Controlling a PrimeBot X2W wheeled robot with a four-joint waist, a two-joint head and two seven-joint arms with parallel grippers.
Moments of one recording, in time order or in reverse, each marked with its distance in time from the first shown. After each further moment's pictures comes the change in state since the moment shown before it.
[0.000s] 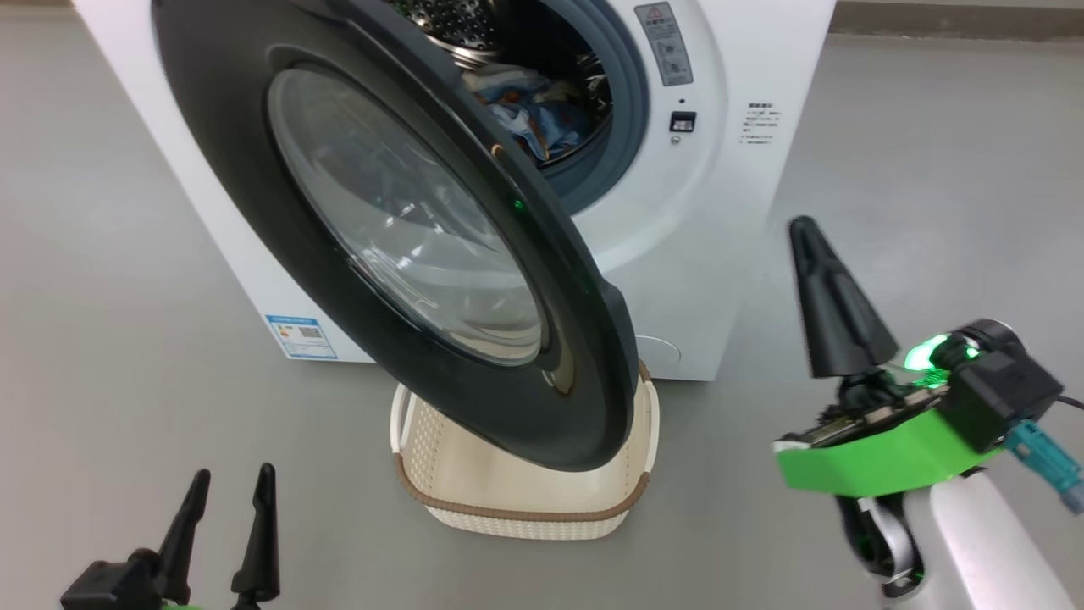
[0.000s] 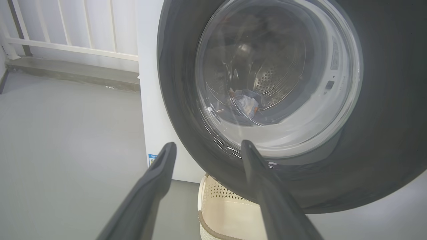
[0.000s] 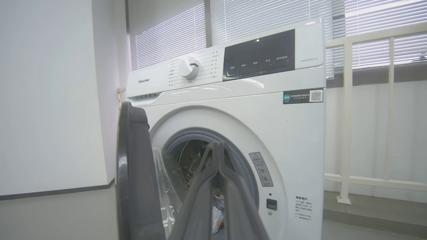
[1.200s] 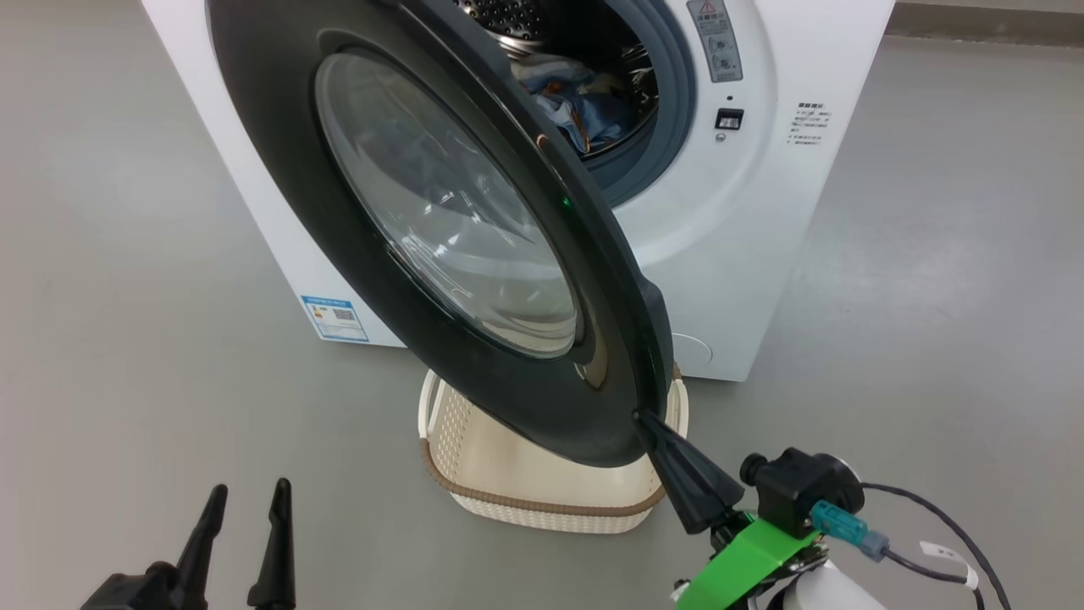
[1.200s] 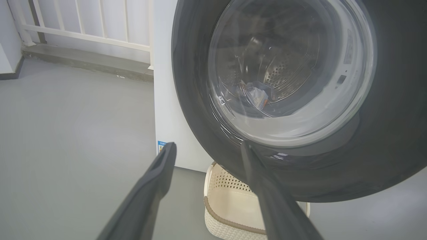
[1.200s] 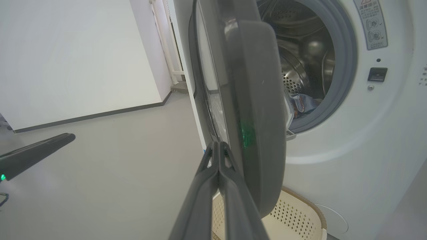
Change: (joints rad) left arm 0.028 -0.021 -0.009 0.000 0.000 0.000 0.000; right arm 0.044 0.009 0.334 0.304 0.081 0.000 -0.002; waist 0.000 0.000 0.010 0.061
